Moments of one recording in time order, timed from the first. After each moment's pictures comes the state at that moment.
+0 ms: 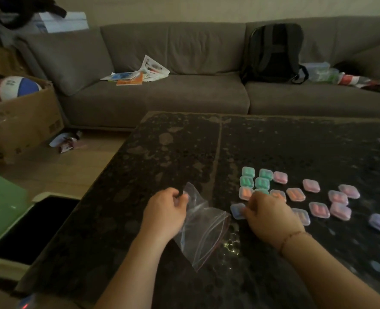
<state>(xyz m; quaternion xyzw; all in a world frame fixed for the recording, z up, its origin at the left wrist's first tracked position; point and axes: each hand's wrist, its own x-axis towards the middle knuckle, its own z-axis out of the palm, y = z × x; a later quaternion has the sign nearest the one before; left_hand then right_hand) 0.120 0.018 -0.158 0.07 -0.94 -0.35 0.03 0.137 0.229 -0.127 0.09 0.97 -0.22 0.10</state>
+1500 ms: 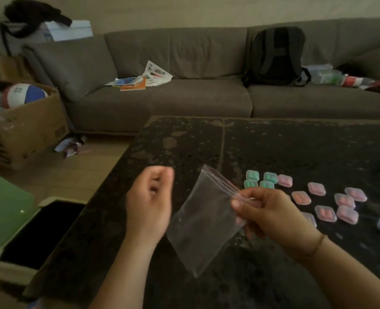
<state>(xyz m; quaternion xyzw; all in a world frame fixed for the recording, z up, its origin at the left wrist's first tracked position) 0.136 0.001 -0.118 0.03 -0.80 -0.56 0.21 0.157 0.215 -0.097 0.00 0.76 -0.64 0.12</state>
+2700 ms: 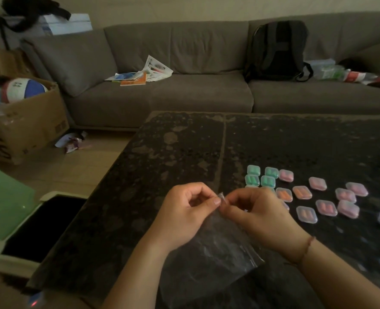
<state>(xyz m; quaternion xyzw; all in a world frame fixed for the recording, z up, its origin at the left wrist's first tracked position) 0.146 0.017 -0.124 -0.16 -0.82 -0.55 -0.01 0.163 0.197 -0.104 -0.10 0.85 -0.52 0.04</state>
